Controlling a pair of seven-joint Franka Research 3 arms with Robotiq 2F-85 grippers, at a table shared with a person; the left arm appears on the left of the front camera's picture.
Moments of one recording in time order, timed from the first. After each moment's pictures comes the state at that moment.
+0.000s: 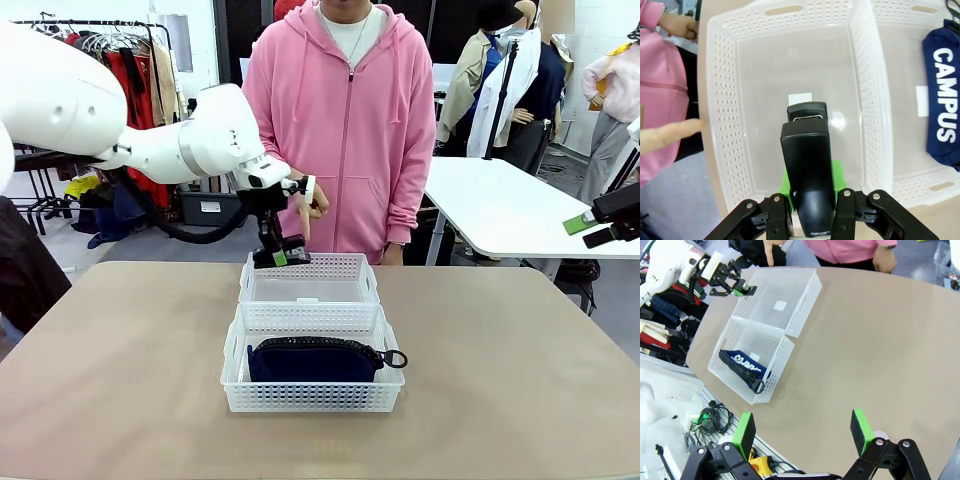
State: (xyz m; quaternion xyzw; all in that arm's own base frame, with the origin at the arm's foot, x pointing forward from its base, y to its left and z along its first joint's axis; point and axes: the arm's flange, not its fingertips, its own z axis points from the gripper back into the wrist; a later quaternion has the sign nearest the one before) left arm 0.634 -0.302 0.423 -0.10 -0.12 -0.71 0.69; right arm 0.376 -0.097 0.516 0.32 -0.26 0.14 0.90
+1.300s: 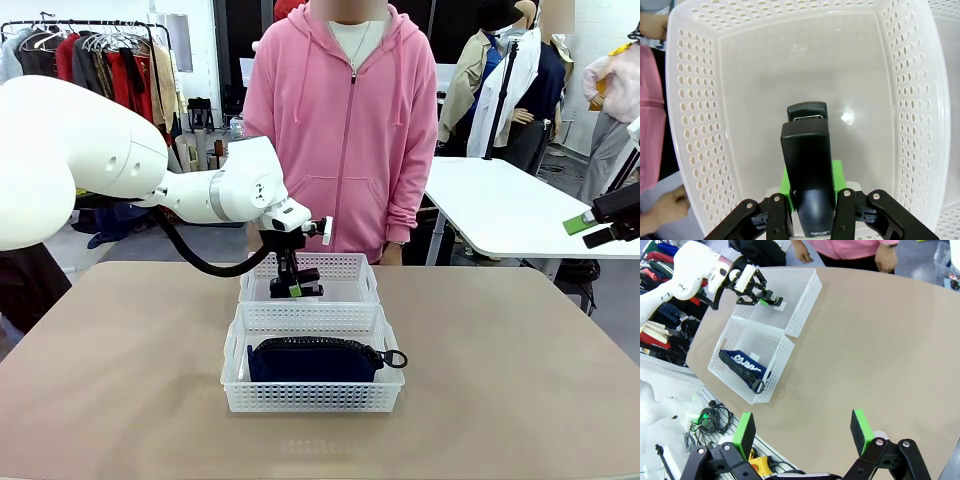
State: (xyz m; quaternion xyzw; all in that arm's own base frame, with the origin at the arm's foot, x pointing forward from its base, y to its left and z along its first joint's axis) left arm 0.651 -0.336 0.339 -0.08 -0.12 -0.72 0.68; right arm 0.376 -0.097 0.516 0.32 -0.26 0.14 0.90
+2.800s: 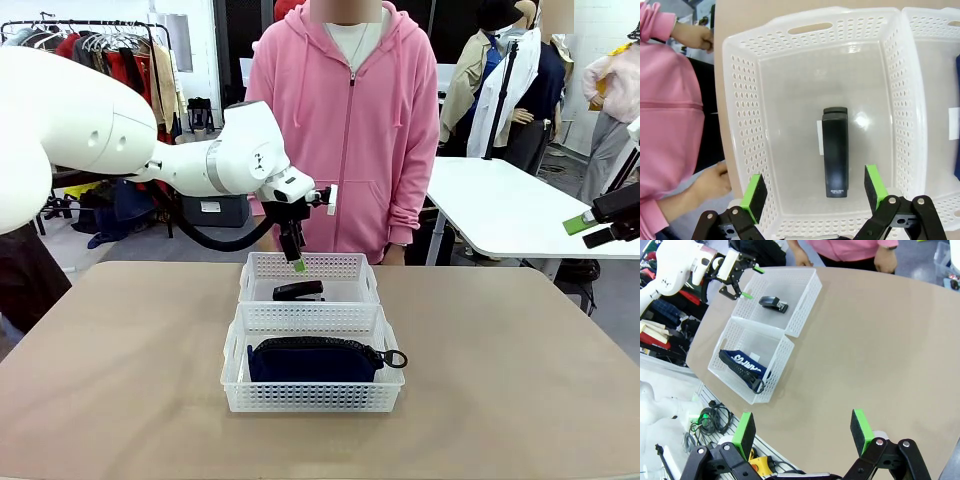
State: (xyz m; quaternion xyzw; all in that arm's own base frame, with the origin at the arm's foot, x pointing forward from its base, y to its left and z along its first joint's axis) left arm 0.646 -0.341 0.407 -0.06 -0.16 -0.72 0.67; right arm 0.376 -0.097 0.516 0.32 -0.26 0.14 0.90
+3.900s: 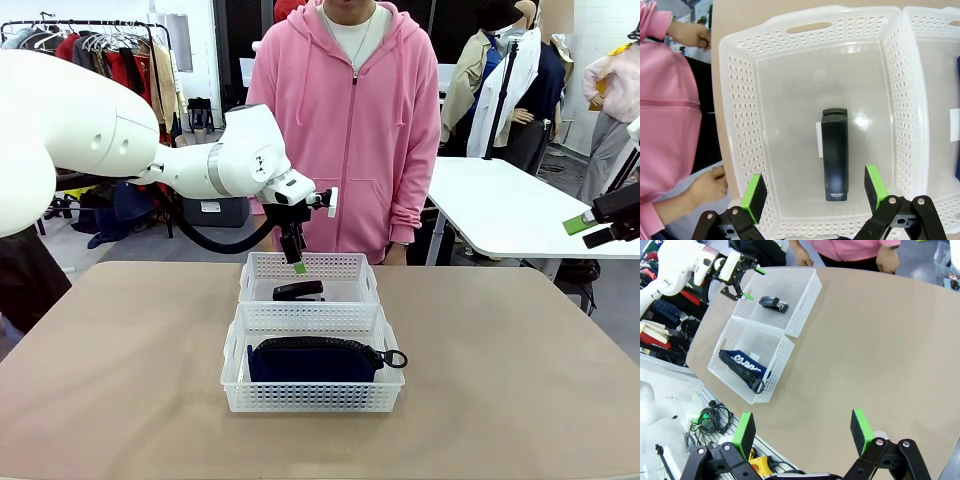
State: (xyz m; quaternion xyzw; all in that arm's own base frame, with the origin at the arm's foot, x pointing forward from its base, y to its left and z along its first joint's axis) left arm 0.648 -0.343 0.401 -0.06 -0.16 -0.72 0.67; right arm 0.376 -0.097 0.516 0.32 -0.26 0.14 0.90
